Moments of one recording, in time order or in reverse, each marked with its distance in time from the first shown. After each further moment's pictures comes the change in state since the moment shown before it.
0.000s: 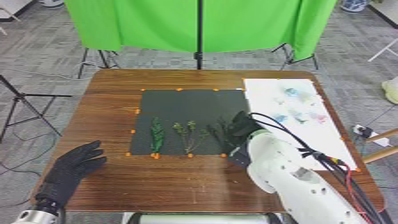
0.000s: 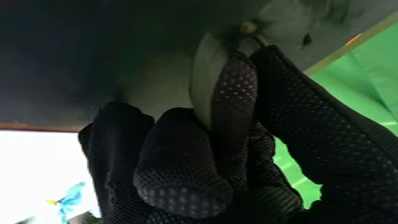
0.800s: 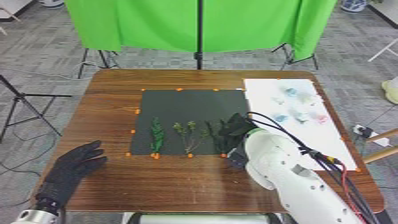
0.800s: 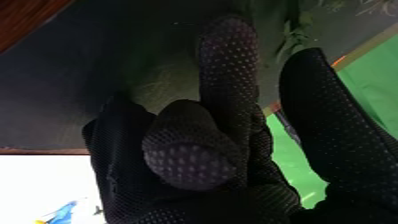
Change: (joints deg) left arm -0.1 0.1 0.0 0.0 0.0 -0.1 -0.1; right arm 0.1 -2.8 1.9 -0.1 2.4 -6.2 1.5
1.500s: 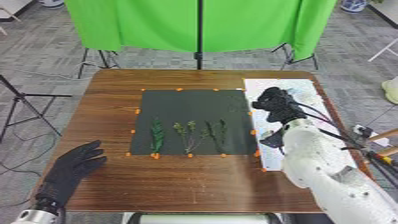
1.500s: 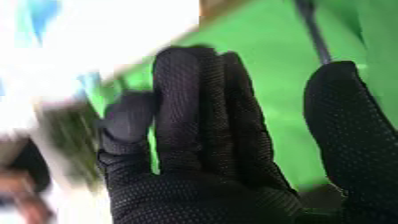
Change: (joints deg) left arm -0.1 -0.3 0.0 0.0 0.0 0.0 0.0; right arm -4.8 15.3 6.8 -3.7 -12.9 15.9 -15.3
